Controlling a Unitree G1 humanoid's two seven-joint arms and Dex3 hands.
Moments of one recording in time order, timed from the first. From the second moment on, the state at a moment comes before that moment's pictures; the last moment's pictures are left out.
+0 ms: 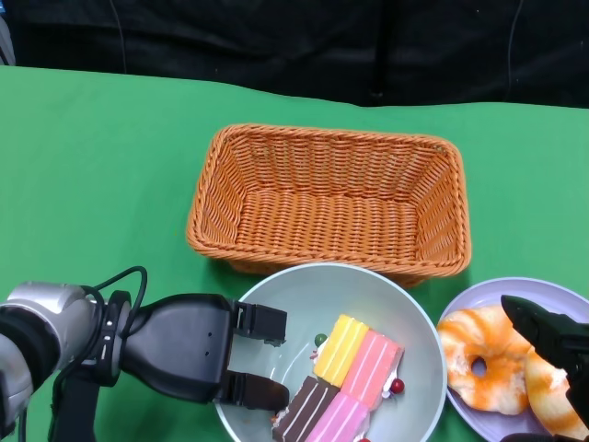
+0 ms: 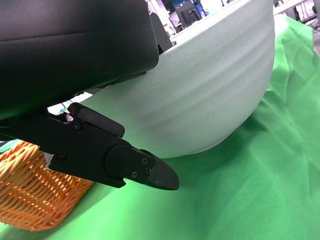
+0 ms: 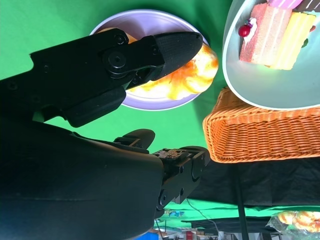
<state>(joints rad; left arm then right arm) -0.90 0.43 -1.35 1.00 1.61 -0.65 1.42 0.50 -0.04 0.04 -1.02 -1.21 0.19 0.67</state>
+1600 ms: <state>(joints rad) -0.63 0.71 -0.73 0.46 0.82 -1.20 0.83 0.68 0.02 -0.02 -0.84 -0.58 -0.08 0.17</state>
